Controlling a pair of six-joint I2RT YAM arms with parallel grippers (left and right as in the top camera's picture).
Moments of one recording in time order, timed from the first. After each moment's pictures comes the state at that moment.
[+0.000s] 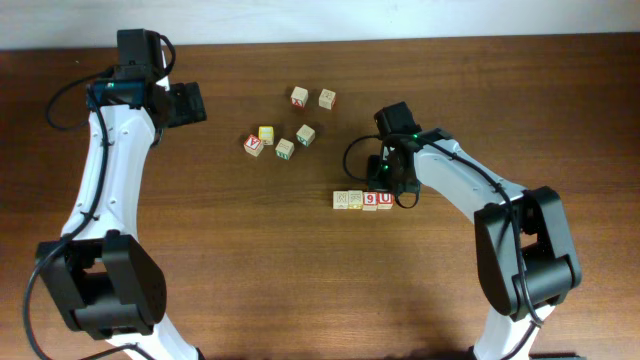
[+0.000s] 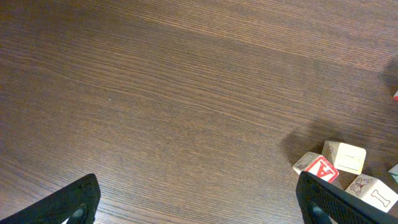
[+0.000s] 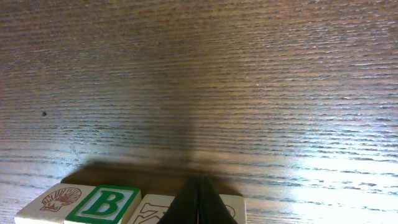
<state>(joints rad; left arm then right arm) 0.05 1.89 1.73 -0.89 -0.15 -0.16 0.33 1.96 1.30 -0.68 -0.10 0.43</state>
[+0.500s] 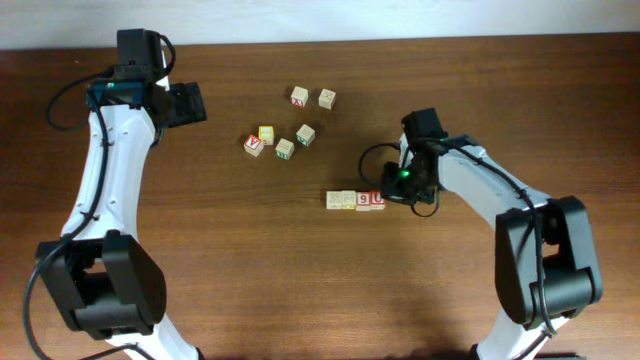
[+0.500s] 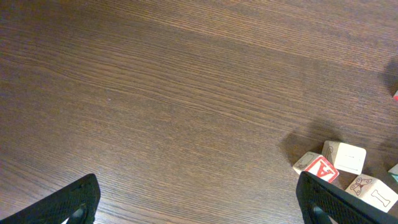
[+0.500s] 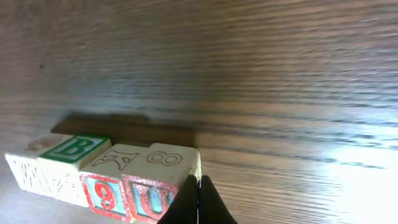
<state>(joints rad) 0.05 1.89 1.73 -0.89 -0.15 -0.16 0.23 1.89 1.20 -0.69 -0.28 0.38</state>
